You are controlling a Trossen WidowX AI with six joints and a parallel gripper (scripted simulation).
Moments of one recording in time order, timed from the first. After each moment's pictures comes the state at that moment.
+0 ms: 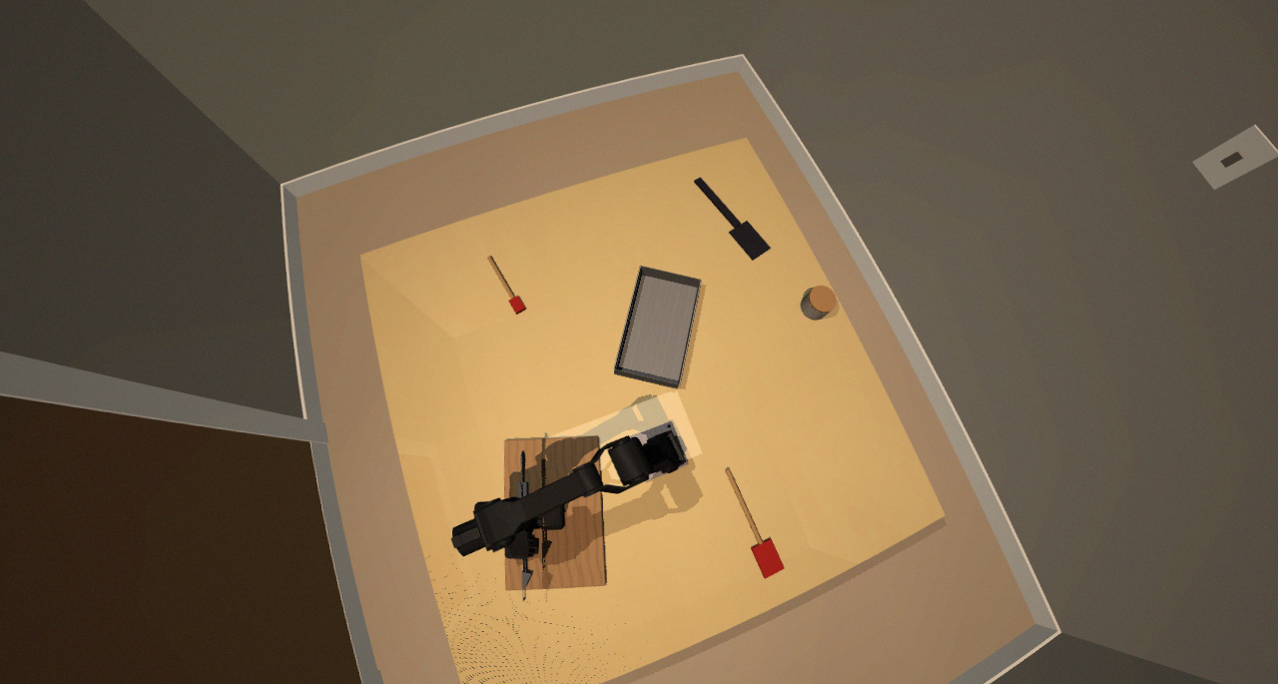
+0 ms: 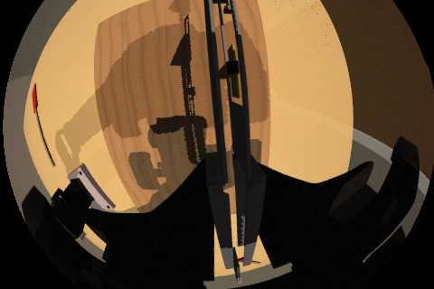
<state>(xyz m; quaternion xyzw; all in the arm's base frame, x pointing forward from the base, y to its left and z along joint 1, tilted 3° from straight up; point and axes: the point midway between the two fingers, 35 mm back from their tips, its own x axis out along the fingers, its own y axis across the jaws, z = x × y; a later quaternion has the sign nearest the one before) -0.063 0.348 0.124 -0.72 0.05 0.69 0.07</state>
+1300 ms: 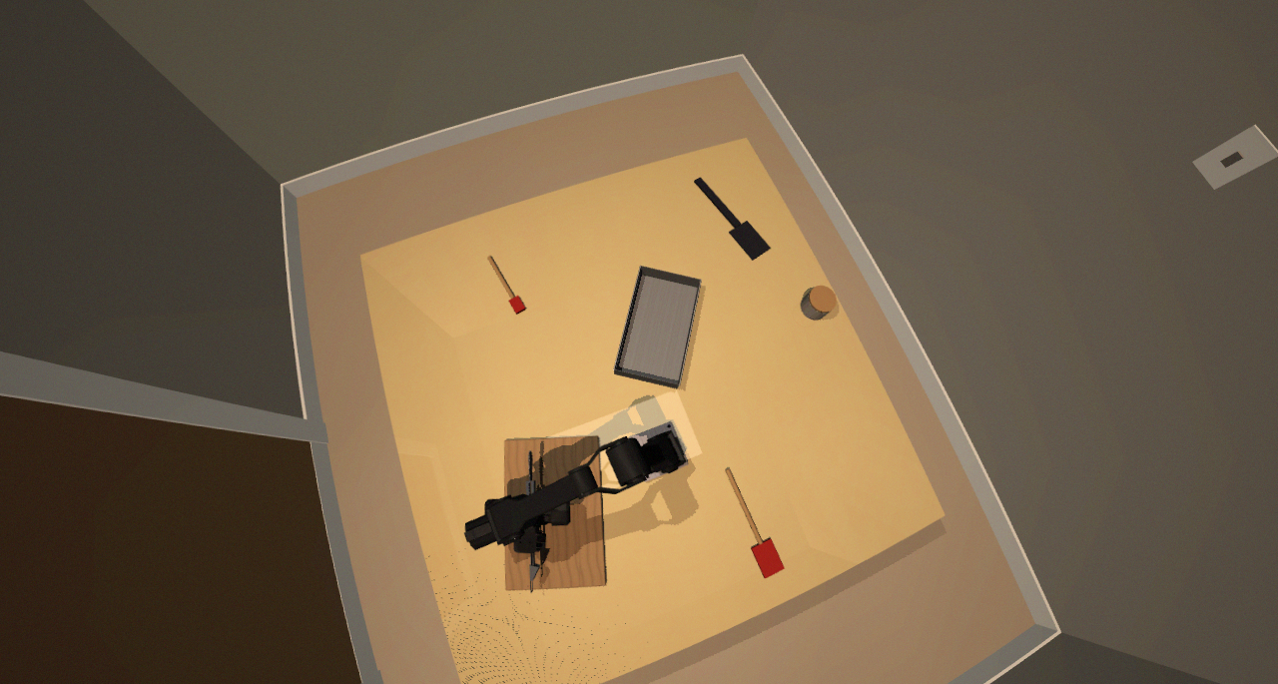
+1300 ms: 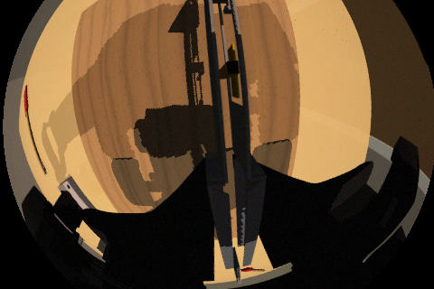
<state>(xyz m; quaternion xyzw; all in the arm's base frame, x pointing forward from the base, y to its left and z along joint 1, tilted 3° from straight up) -0.059 0.343 0.069 -0.72 0.05 0.69 0.07</state>
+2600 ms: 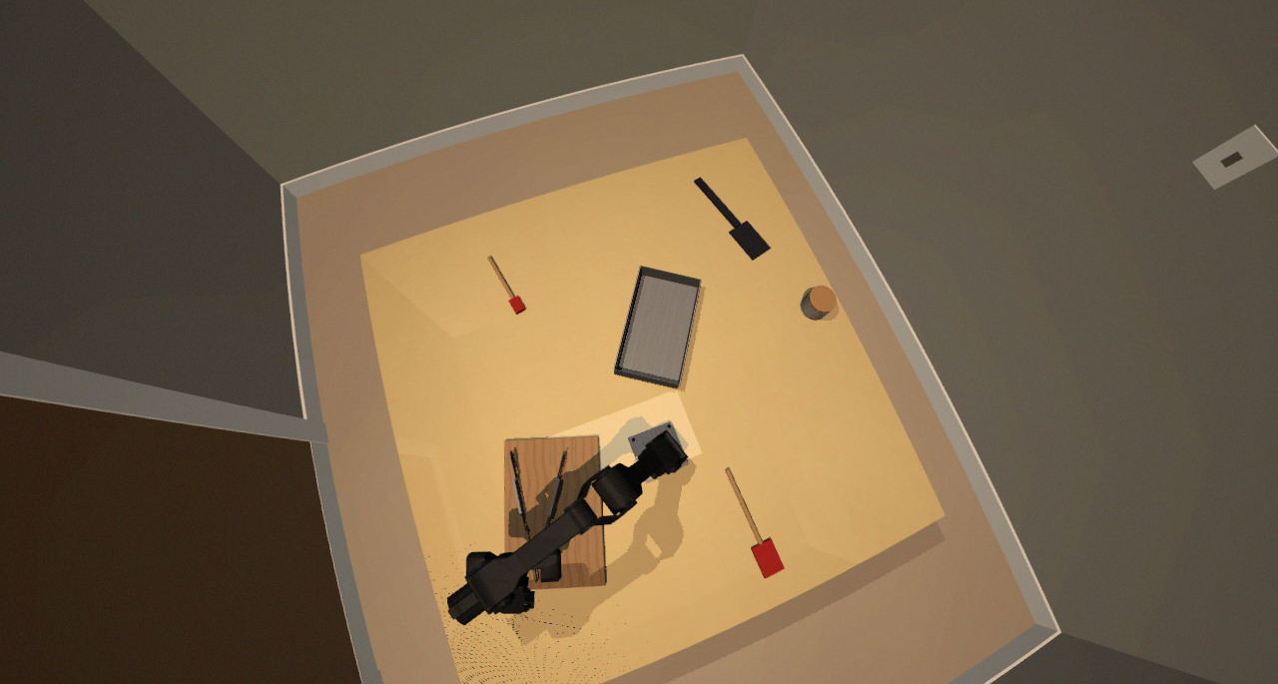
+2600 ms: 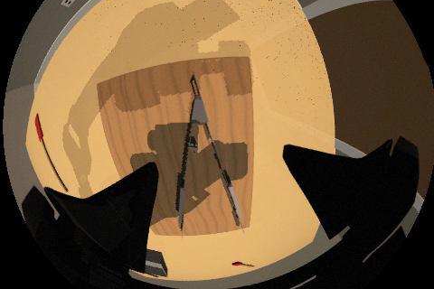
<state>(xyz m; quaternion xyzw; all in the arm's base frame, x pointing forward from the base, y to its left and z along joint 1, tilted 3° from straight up) -0.159 0.374 0.147 -0.71 0.04 0.70 0.08</state>
